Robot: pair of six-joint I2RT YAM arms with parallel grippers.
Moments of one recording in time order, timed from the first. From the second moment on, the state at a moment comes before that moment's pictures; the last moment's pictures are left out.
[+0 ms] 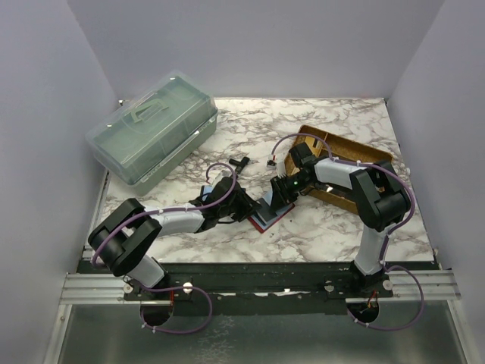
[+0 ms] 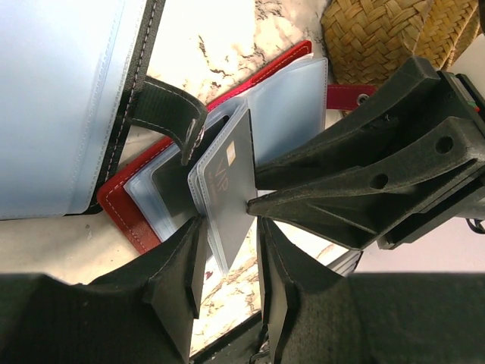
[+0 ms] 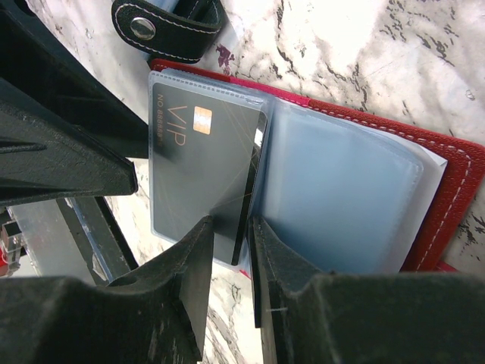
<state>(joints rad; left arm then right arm) -0.79 1.52 0.61 0.24 0.04 -1.36 0.43 1.90 1.09 -0.47 -0.81 -0.15</state>
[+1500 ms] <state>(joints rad) -0.79 1.62 0.84 -0.07 0.11 -1.29 0.43 1.90 1.09 -0.47 -0.81 -0.15</state>
